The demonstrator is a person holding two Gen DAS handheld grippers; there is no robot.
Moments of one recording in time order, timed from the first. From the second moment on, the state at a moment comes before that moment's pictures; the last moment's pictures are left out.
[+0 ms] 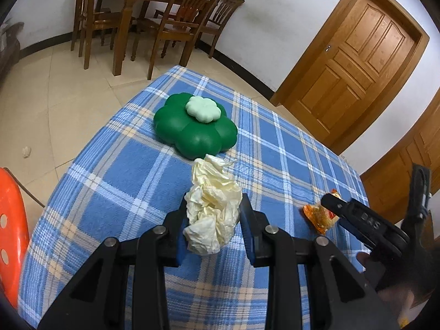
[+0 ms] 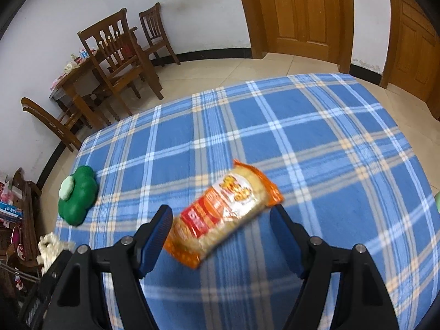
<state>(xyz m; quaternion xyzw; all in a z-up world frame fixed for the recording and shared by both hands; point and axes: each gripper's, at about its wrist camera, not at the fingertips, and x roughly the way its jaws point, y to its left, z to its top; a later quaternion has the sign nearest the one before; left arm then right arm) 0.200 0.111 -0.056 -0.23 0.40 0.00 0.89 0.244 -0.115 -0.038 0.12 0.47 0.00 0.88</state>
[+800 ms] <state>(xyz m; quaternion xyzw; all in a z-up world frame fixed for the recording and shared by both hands) 0.190 0.094 -0.047 -0.23 0.40 -0.04 0.89 0.222 -0.130 -0.041 0.06 0.45 0.03 0.89</state>
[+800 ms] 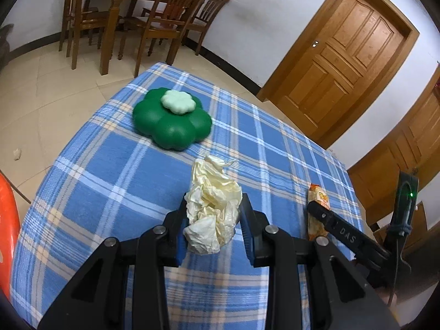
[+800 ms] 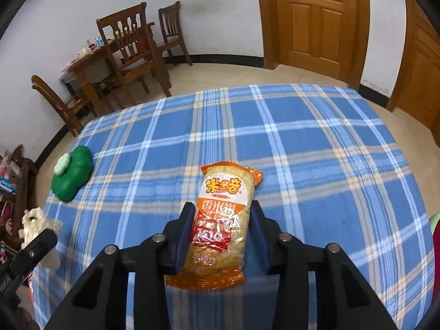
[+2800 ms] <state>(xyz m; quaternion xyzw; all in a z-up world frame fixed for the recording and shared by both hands) 0.133 -0.050 -0.006 -0.13 0.41 -0.18 0.88 0.016 -0.342 0.015 0.22 0.36 -0.11 0.90</state>
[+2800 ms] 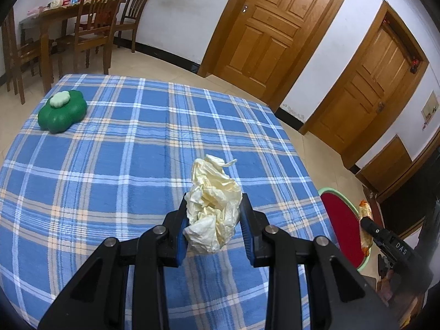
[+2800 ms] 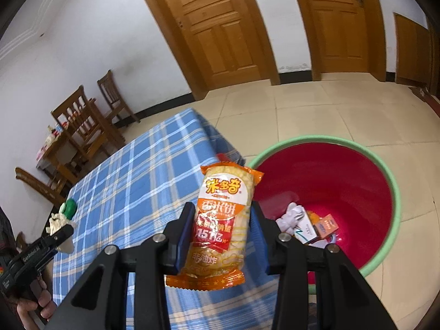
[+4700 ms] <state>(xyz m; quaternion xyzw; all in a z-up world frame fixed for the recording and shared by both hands) 0.113 -0.275 -0.015 0.03 0.45 -0.37 0.81 -0.062 -0.448 -0.016 0.28 0.36 -0.23 0.86</state>
